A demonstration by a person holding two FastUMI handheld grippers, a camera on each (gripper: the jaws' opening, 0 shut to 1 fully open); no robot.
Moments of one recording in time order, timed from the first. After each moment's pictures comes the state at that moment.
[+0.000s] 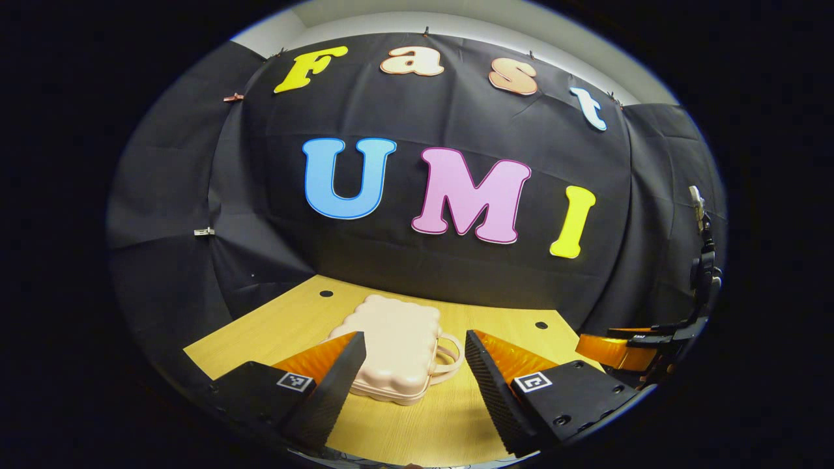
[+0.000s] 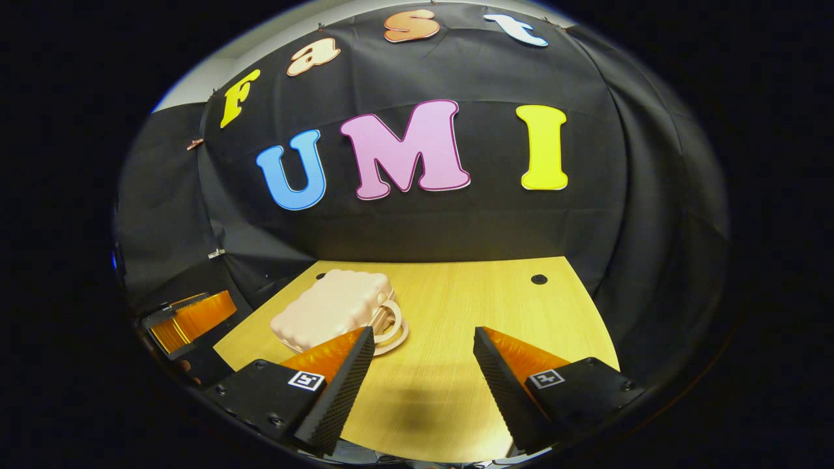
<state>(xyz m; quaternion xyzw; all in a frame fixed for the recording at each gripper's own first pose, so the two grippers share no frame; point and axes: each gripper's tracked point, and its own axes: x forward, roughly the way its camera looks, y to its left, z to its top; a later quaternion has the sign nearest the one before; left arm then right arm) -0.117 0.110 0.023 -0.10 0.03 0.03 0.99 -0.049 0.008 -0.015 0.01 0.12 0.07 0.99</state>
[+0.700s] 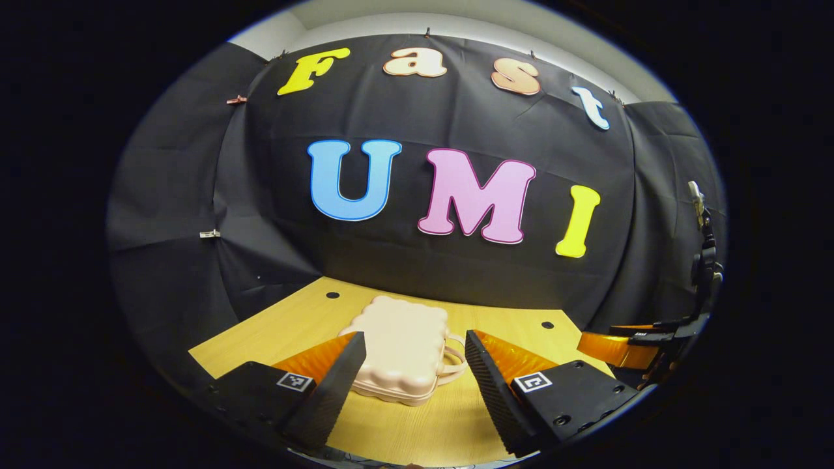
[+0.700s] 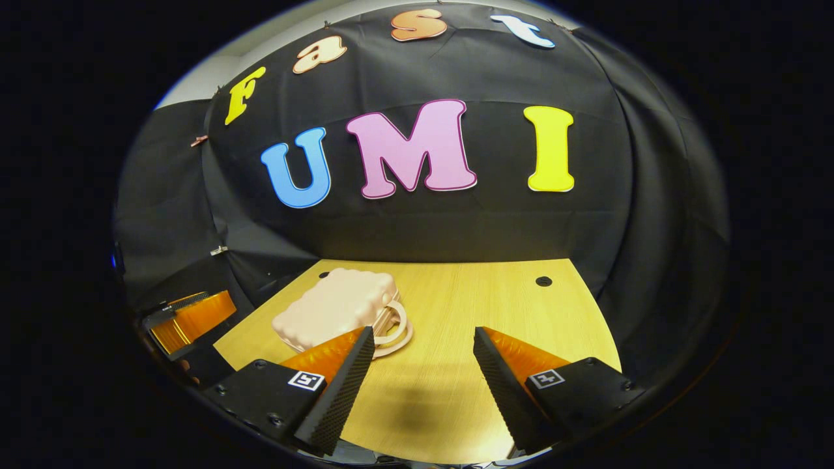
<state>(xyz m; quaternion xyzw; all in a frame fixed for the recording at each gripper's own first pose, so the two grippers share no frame) -0.118 0.119 0.018 -0.10 0.03 0.04 0.99 -0.046 0.016 -0.019 0.01 0.12 0.08 0.99</state>
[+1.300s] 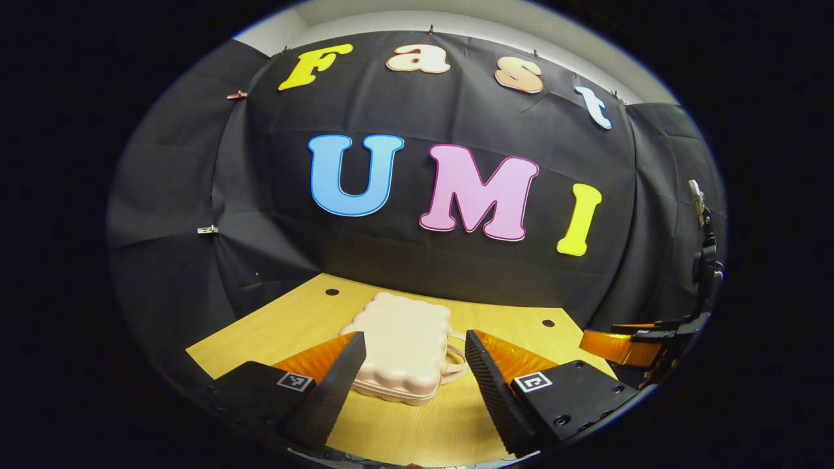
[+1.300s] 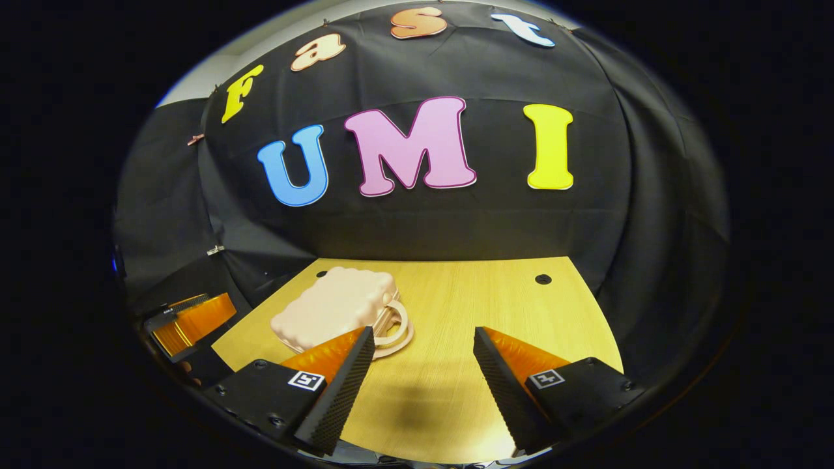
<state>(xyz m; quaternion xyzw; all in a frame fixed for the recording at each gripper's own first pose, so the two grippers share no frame) -0.109 0.132 0.016 -0.10 0.03 0.04 0.99 -0.040 0.024 -0.022 0.01 0.12 0.07 0.99</state>
